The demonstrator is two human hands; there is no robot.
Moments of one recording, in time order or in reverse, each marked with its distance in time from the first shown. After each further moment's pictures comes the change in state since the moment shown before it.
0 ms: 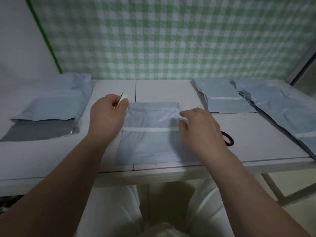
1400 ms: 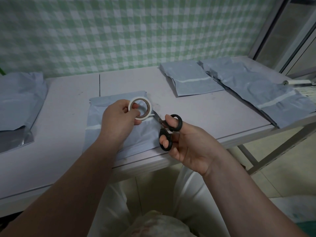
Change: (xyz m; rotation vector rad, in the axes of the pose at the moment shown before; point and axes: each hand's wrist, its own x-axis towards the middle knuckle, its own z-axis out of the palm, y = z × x) left_hand -0.040 0.045 0.070 -0.425 -0.371 -0.206; right_hand -0.050 0.026 -0.021 1.645 -0.454 0.776
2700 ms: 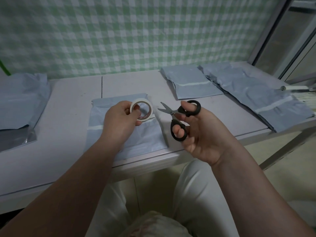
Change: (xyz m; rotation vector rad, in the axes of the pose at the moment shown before) left_hand 0.003 -0.005 0.001 0.035 -0.006 0.047; right_hand -0.010 -0.030 -0.008 0.048 0.057 0.044
